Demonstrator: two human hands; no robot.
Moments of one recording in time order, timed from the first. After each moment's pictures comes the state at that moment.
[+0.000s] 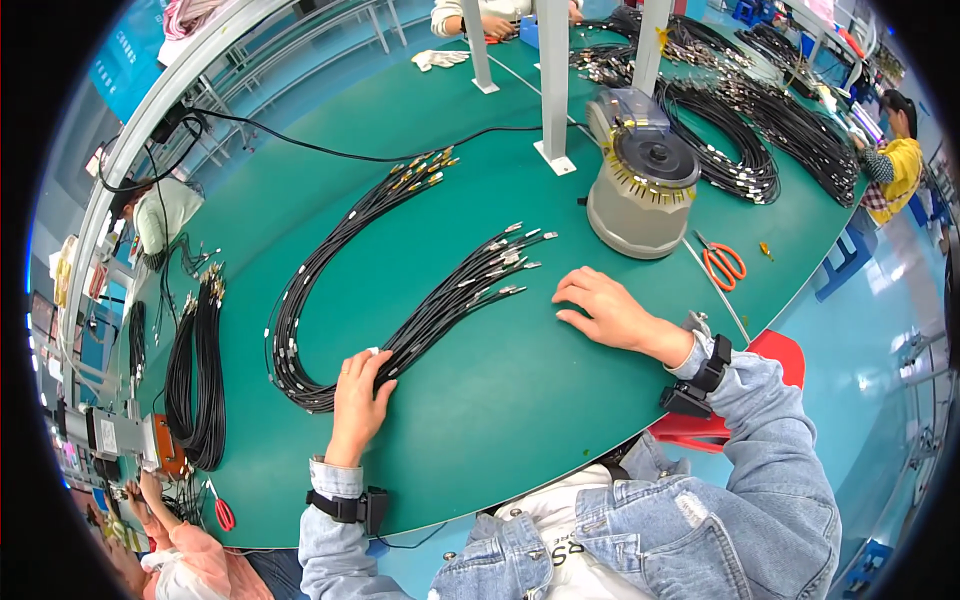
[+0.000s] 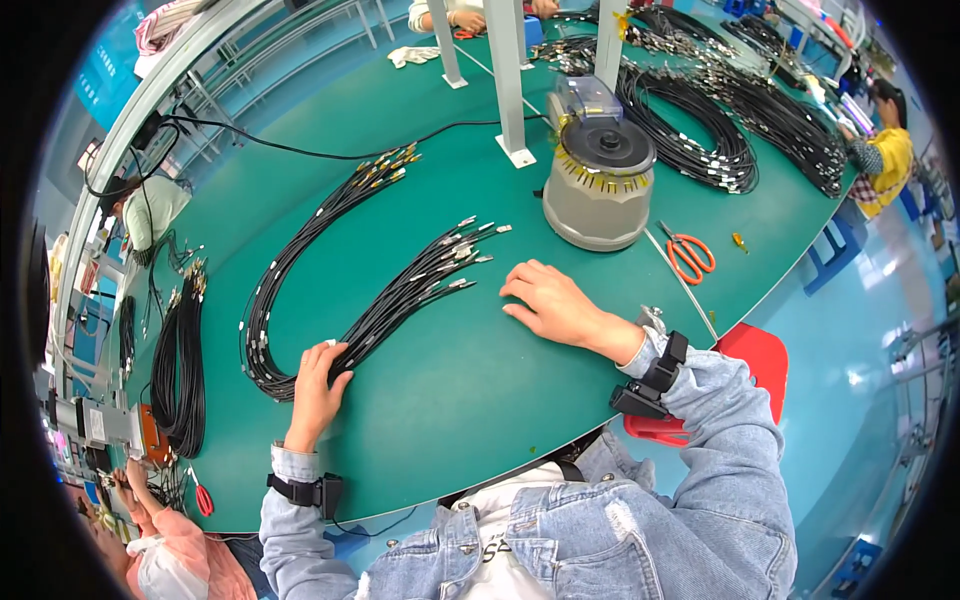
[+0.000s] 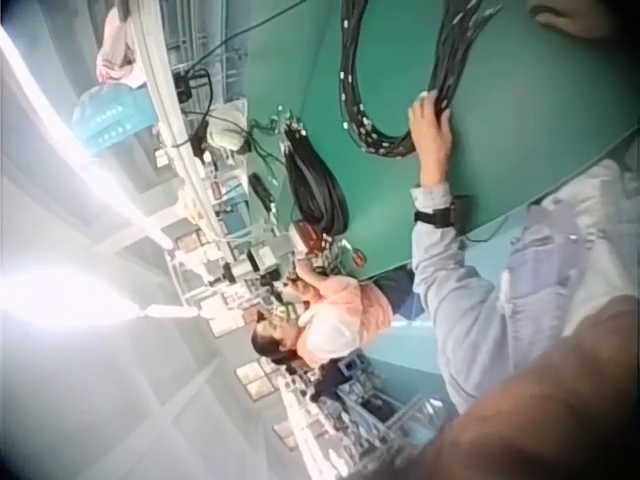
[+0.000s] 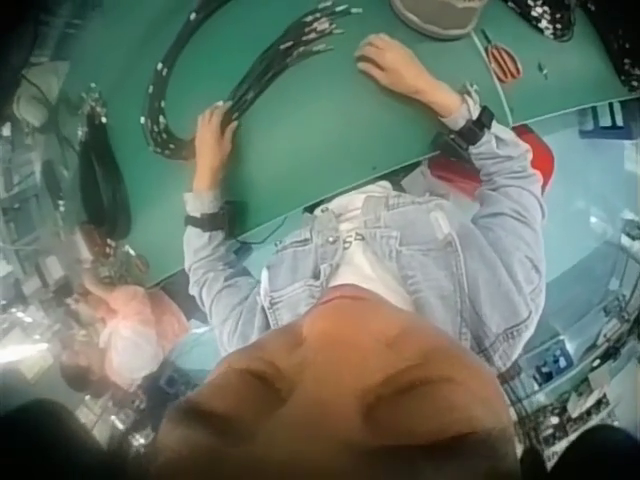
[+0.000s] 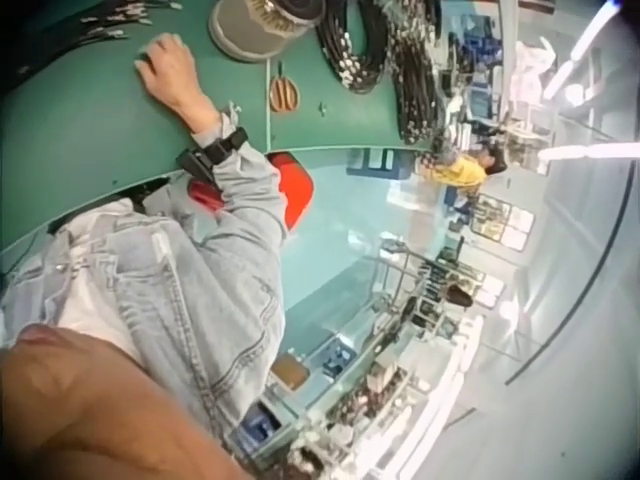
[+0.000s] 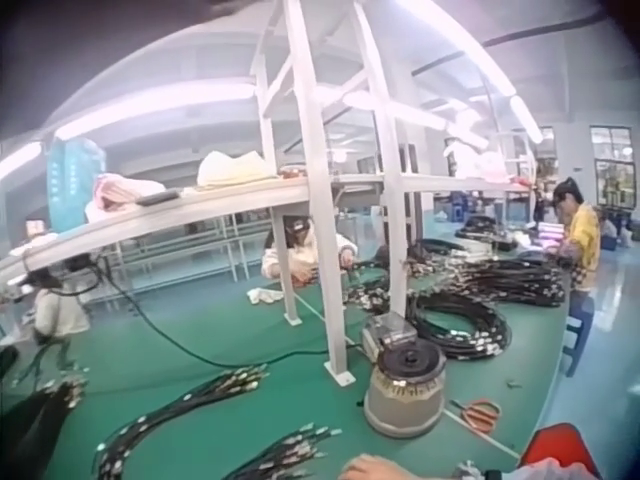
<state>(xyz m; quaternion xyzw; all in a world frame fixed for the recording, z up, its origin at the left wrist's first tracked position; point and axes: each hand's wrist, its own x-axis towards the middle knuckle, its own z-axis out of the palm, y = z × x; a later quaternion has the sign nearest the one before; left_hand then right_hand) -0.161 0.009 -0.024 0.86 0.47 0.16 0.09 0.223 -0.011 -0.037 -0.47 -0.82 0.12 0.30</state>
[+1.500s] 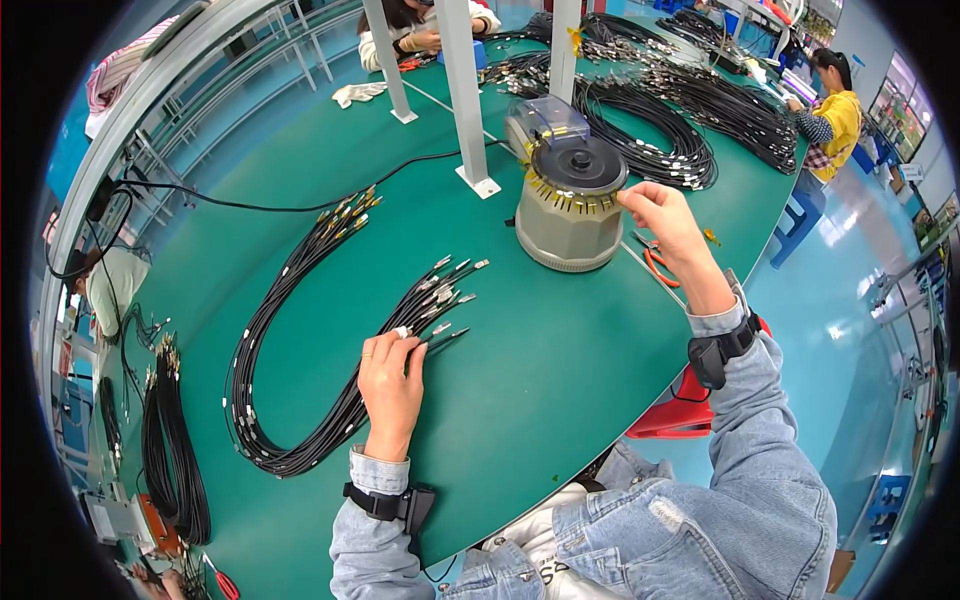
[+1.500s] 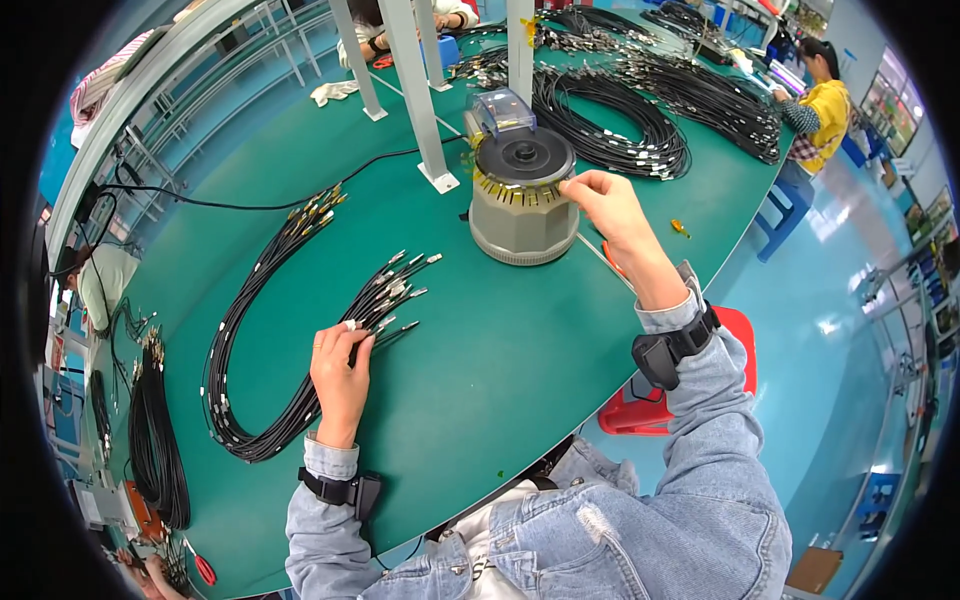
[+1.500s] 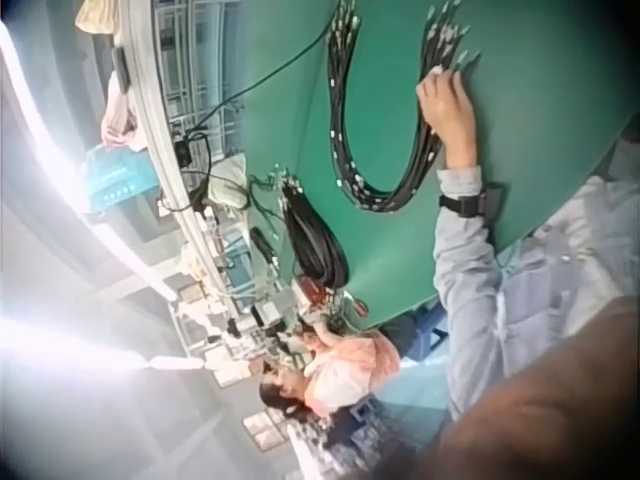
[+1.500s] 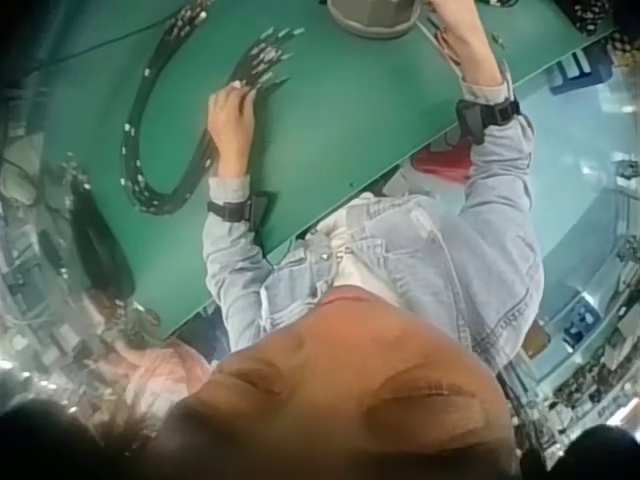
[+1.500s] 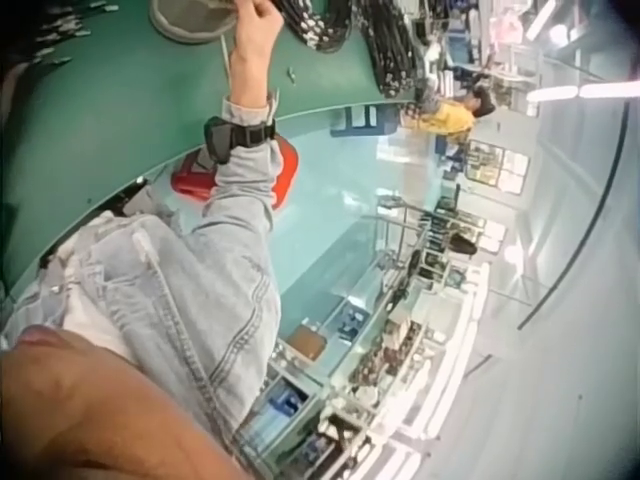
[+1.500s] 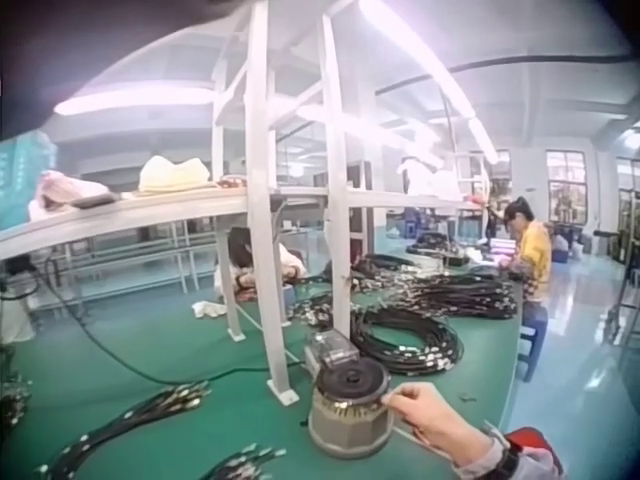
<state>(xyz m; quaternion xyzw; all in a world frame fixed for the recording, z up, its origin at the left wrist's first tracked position) -0.015 0.046 -0.032 0.84 0.38 0.38 0.05 0.349 -0.010 0.034 -0.66 -0.40 0.30 0.56</state>
